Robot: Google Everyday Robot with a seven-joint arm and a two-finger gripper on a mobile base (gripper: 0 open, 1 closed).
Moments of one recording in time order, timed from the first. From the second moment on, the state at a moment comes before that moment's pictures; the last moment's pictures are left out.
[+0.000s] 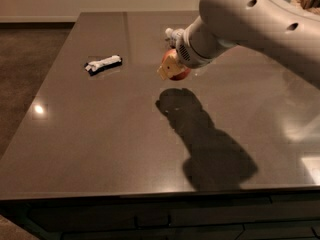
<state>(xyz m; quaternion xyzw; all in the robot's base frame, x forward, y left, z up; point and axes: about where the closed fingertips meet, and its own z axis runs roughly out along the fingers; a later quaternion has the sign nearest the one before) 0.615 -0.055 0.913 -0.30 0.89 0.05 0.34</state>
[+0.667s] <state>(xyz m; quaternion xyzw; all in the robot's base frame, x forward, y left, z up) 0.669 -0.107 0.894 -0.23 0.91 0.04 0.34</state>
